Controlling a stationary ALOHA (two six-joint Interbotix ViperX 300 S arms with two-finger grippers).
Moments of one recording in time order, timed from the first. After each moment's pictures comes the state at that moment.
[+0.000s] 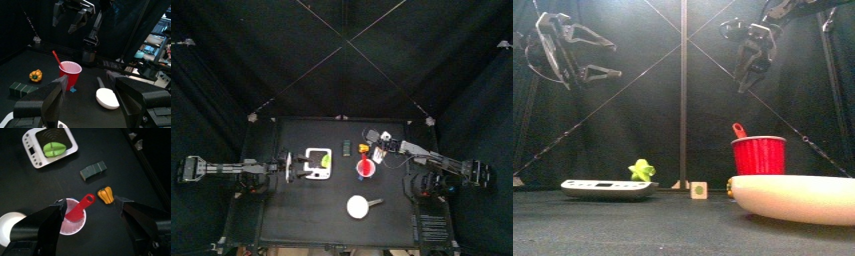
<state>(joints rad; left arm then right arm) 0.19 -0.69 1.23 0.17 -0.63 -0.39 -0.38 -0.37 0.36 -0.02 0.93 -0.07</state>
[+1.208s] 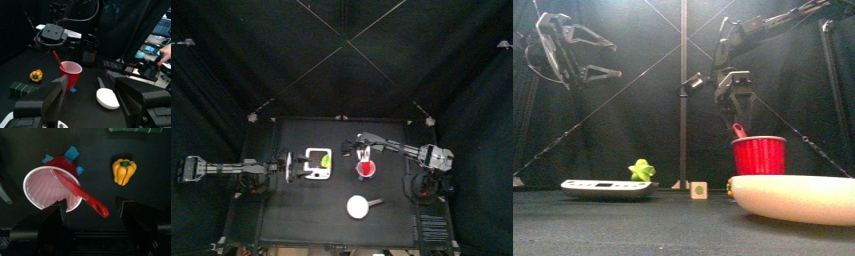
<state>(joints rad) 0.19 -0.69 1.23 0.17 -0.63 -0.39 -0.42 0.14 0.05 -0.01 1.41 -0.42</state>
